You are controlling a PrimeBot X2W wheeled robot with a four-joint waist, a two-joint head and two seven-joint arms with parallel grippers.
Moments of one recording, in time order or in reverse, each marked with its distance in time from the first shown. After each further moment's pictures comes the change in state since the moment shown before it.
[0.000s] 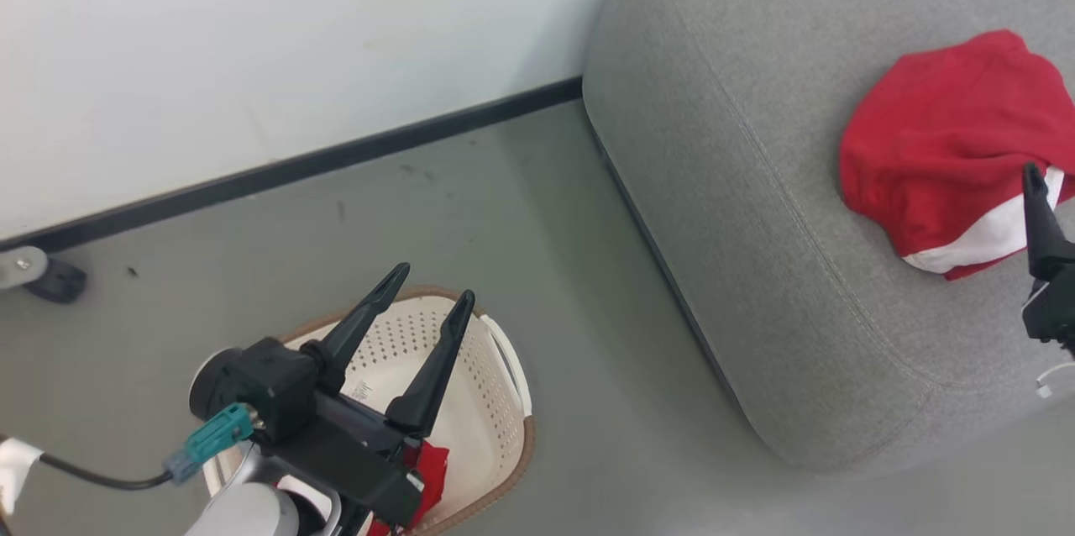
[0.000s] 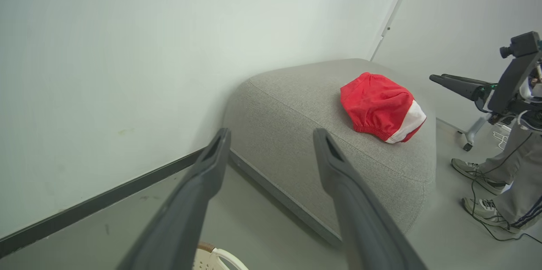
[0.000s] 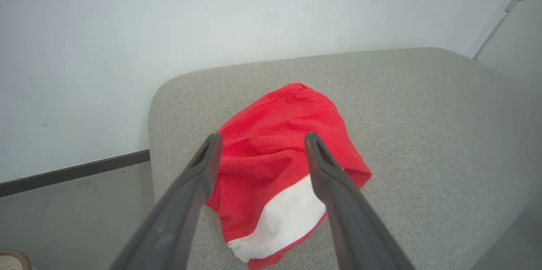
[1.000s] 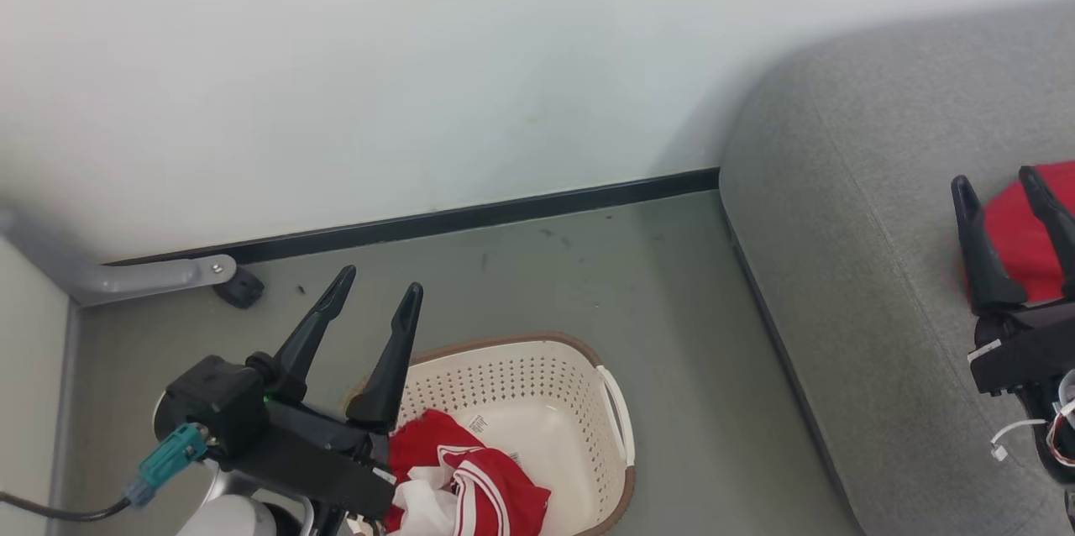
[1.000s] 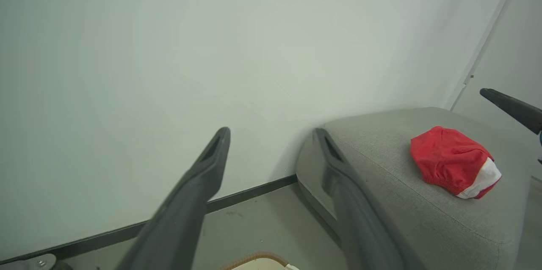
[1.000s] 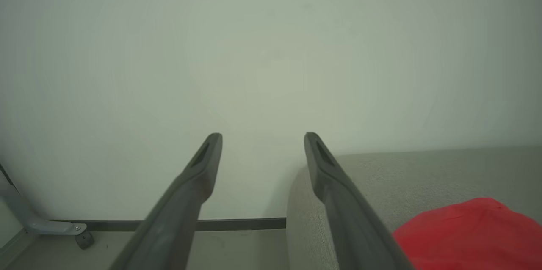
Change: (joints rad) left arm 0.055 -0.013 0.068 0.015 -0.034 0.041 -0.073; right arm 0.256 -0.006 -0.010 -0.495 0.031 -0.032 -0.026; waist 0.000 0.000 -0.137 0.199
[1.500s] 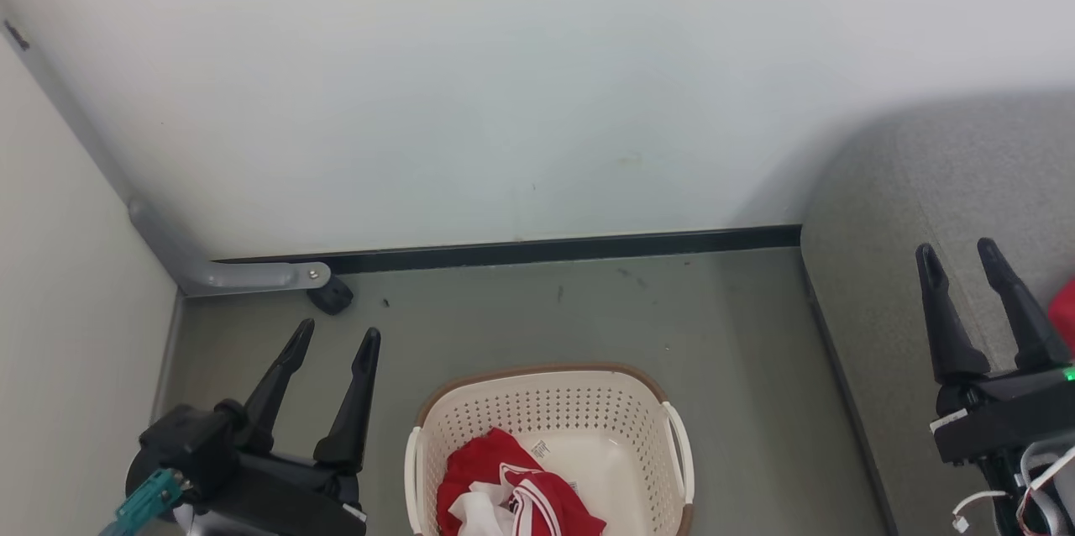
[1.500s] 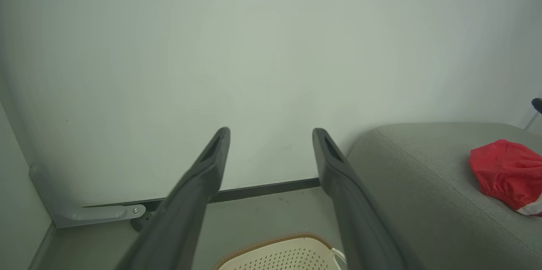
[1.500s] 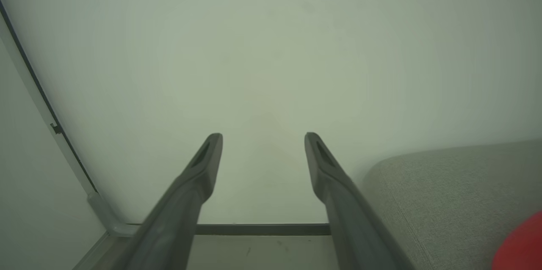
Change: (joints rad) left arm 0.089 0.009 0.047 0.032 -0.012 0.035 -0.020; right arm 0.149 0.058 -0.009 -0.109 0.053 -0.022 -0.027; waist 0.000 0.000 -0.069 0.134
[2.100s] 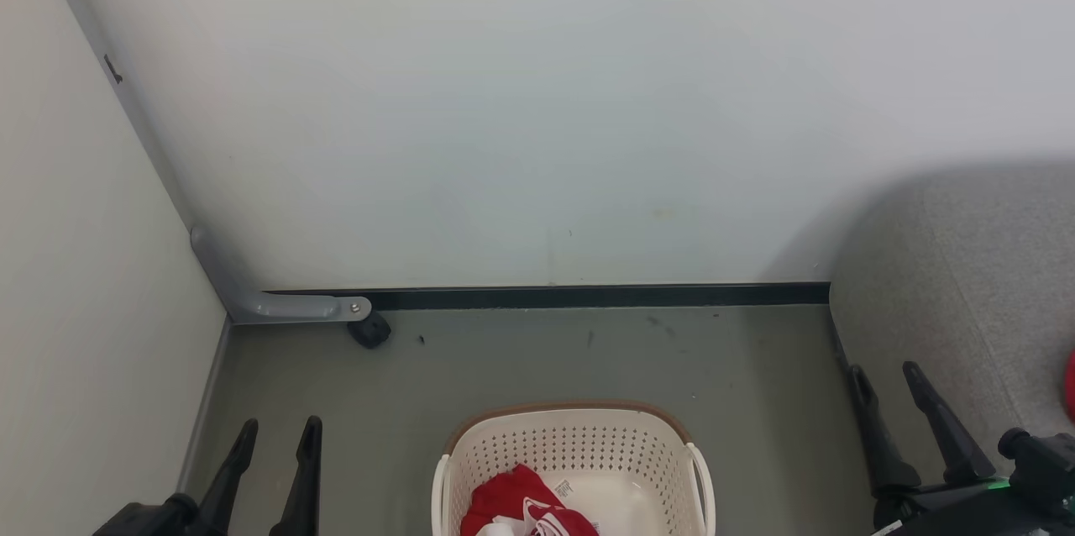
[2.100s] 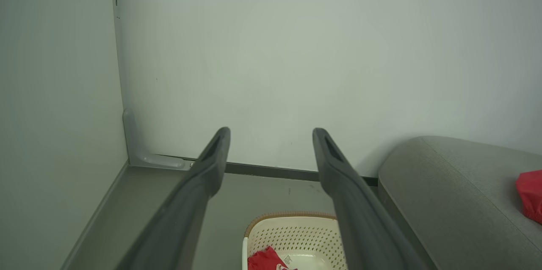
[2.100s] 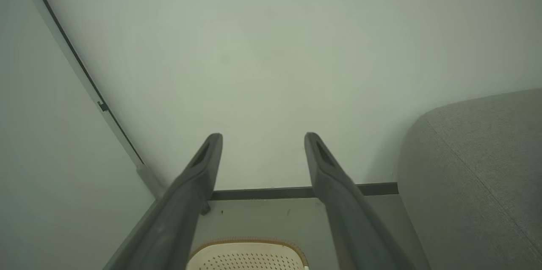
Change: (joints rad) left arm 0.208 0.001 0.101 0.001 -0.050 0.043 -0.026; right arm 0.180 0.101 0.058 -0.002 0.005 -0.018 -0.024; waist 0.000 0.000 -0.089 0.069
